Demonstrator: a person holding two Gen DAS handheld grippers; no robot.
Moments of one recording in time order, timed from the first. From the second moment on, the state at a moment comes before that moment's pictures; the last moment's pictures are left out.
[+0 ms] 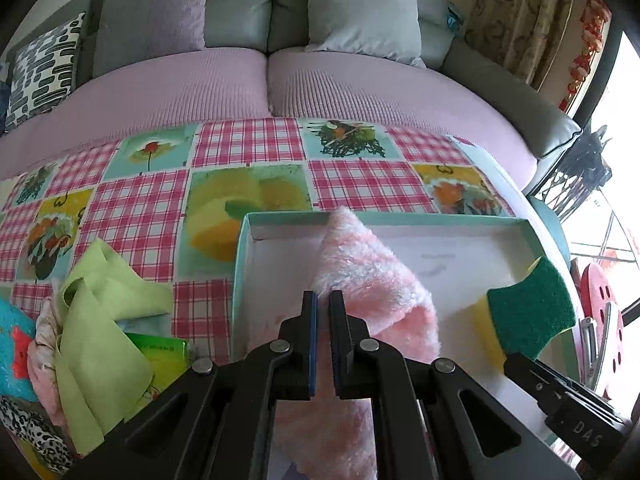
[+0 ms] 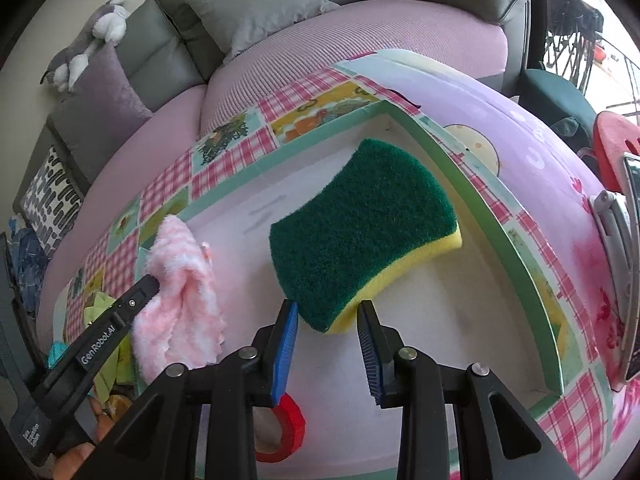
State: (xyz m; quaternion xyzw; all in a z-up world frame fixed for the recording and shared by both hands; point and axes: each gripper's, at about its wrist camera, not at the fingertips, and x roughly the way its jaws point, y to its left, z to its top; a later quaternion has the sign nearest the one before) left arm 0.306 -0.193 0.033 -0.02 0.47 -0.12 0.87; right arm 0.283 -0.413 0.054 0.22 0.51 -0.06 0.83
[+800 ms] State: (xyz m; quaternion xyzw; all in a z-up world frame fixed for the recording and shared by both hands) left arm 0.302 -0.142 0.067 -0.02 0.51 -0.03 0.86; right arm 0.277 -0.393 0.086 0.13 0.52 -0.09 0.84
